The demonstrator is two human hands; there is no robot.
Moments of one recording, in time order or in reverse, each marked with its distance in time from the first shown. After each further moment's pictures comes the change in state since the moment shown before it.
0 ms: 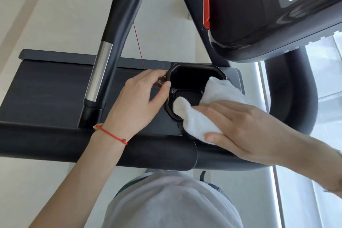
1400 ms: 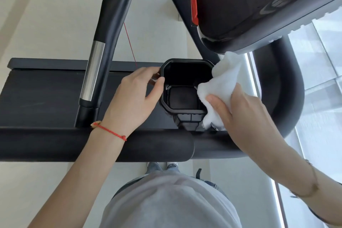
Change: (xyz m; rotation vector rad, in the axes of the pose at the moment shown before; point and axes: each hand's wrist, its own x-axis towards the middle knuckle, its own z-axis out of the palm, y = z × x) left_hand -0.002 0.006 0.000 0.042 -0.031 -0.033; right_hand -0.002 -0.025 0.018 0.147 0.281 0.874
